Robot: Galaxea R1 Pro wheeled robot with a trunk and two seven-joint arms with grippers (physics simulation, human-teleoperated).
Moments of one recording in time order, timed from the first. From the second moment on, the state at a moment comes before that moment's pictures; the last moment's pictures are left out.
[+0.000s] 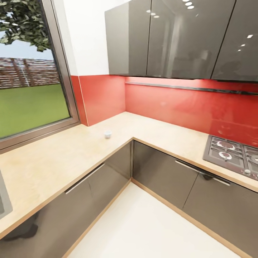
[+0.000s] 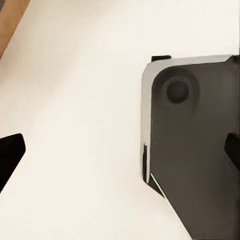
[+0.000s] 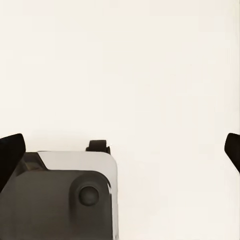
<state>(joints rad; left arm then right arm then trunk) 0.05 0.11 0.03 -0.32 -0.02 -0.05 0.00 -0.25 -0.05 -0.15 -0.20 0.14 -0.03 0.00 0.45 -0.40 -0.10</state>
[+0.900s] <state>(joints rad) 0.04 0.08 0.04 -0.45 0.03 -0.20 0.00 -0.25 -0.05 -0.15 -0.21 0.14 -0.03 0.00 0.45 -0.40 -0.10</state>
